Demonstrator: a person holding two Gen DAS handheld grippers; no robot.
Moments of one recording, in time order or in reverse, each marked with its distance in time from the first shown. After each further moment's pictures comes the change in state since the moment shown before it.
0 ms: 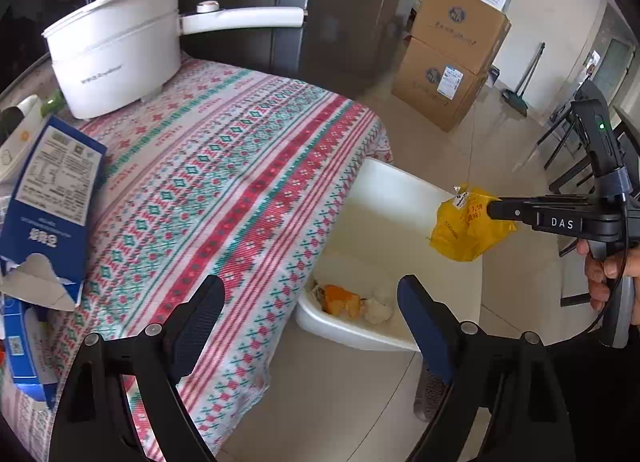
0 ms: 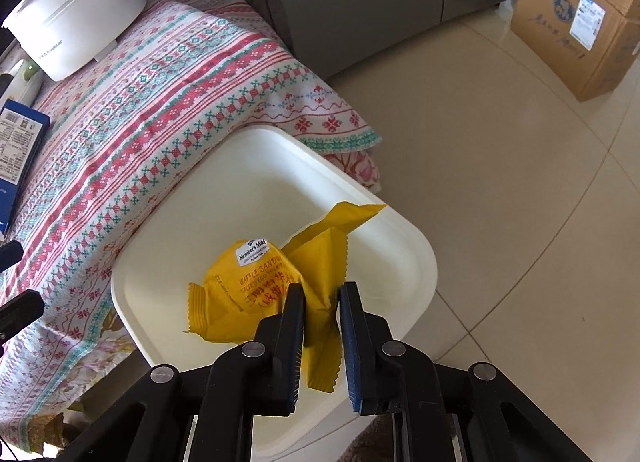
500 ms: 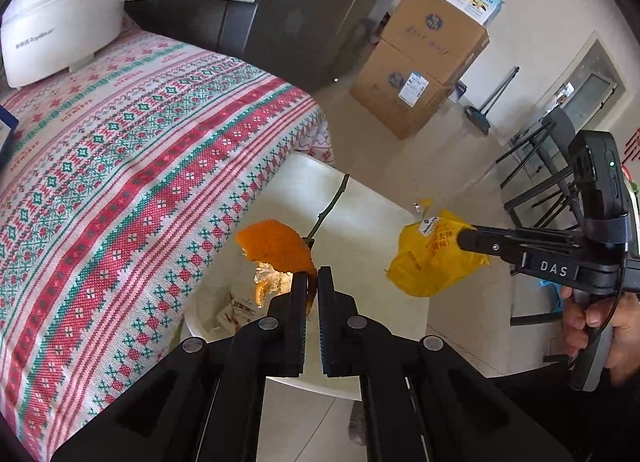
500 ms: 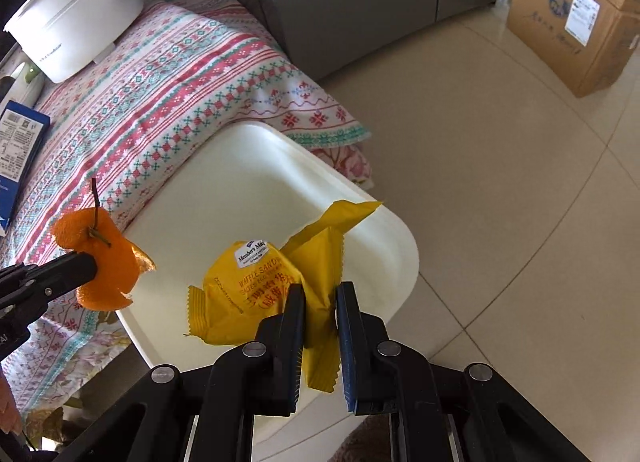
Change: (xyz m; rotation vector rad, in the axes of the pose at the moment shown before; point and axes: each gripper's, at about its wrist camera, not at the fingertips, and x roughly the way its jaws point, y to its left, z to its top) left arm 0.062 -0.042 0.010 -0.076 0.010 -0.216; right arm -0.003 -0.022 -0.010 0.008 -0.002 0.004
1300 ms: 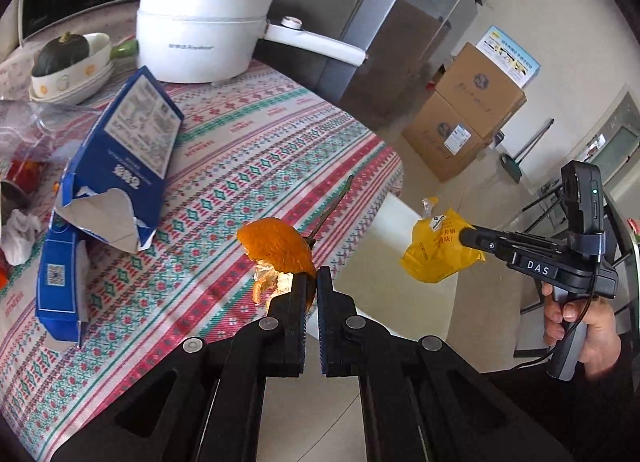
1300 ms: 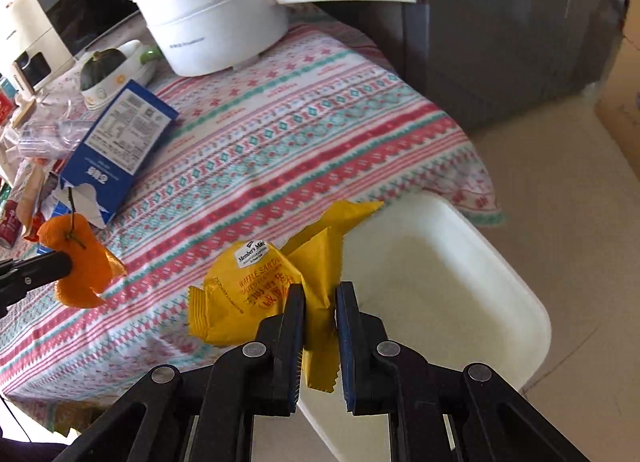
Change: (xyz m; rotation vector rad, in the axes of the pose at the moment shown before) left arm -0.144 0.079 -0.020 -0.152 -0.093 0.098; right arm -0.021 0.111 0.017 -0.181 -0.087 0.128
